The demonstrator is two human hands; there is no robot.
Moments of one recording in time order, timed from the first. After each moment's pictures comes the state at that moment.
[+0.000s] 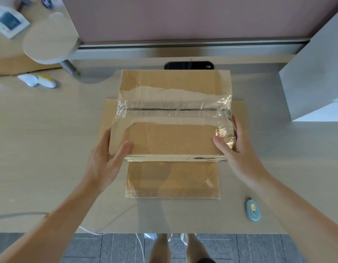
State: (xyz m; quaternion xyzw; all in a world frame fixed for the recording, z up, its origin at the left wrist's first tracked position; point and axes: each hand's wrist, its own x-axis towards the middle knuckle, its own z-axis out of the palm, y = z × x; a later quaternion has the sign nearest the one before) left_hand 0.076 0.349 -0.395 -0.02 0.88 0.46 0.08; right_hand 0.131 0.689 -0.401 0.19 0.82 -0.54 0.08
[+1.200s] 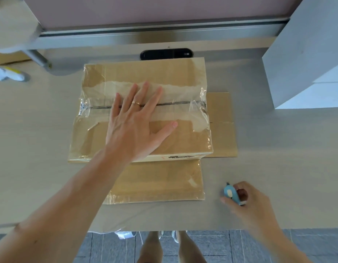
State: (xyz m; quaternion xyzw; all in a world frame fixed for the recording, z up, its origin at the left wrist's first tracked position) left_hand 0.057 0.510 -0.383 0.20 0.97 0.10 0.05; right_hand 0.290 0.772 -0.478 0.30 0.84 -0.42 0.15
